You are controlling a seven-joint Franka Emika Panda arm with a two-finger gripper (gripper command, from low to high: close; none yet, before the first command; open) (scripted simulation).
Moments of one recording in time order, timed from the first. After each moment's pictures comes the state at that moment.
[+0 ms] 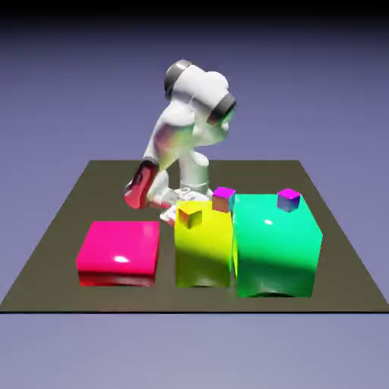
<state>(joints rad) 0.28 0.68 -0.86 -2.95 1.41 1.17 0.39</state>
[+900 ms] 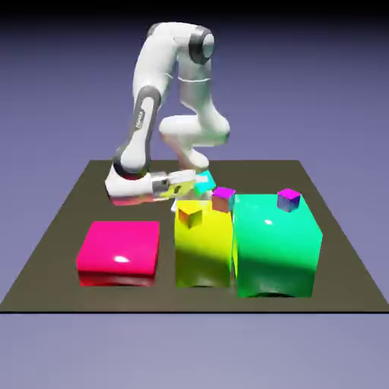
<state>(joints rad) -0.02 0.04 -0.50 -2.55 0.84 1.20 0.59</state>
